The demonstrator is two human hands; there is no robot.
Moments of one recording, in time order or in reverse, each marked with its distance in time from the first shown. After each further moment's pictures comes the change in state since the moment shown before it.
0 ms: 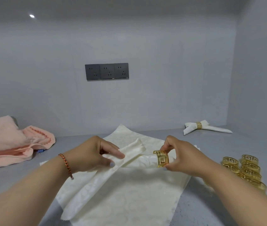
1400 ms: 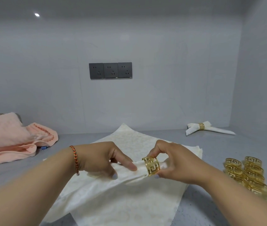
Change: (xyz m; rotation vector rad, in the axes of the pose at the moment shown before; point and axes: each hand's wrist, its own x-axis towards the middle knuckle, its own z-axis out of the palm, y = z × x) left_hand 0.000 0.021 0.003 0.286 -0.405 -0.016; right_hand -0.009 -0.031 0.008 0.048 -0.058 -0.199
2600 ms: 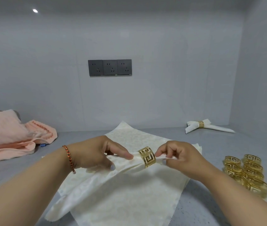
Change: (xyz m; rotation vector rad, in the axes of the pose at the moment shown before) left_hand -0.002 -0.012 0.001 -0.174 0.164 0.035; right_hand -0.005 0.030 0.007 0.307 0.155 0.027
